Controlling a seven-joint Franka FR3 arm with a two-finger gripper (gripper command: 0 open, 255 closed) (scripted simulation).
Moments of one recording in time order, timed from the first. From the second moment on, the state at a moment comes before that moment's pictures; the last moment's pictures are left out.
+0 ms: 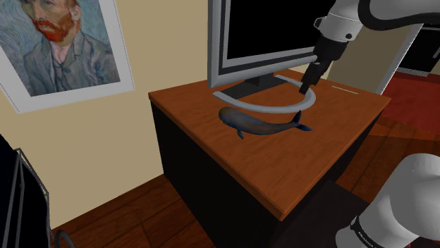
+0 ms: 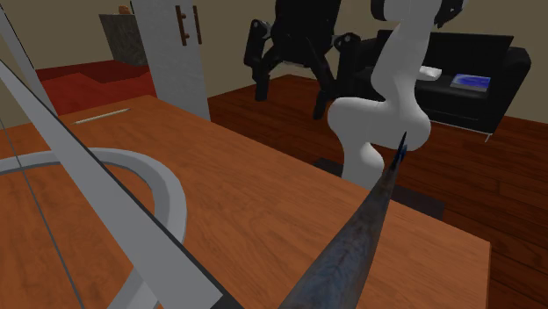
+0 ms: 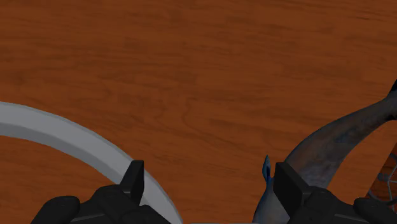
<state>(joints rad) 0.02 -0.77 -0.06 -2.30 -0.10 1.72 -0.10</state>
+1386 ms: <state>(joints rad) 0.09 -0.45 0.17 -2.33 0.00 1.91 0.20</state>
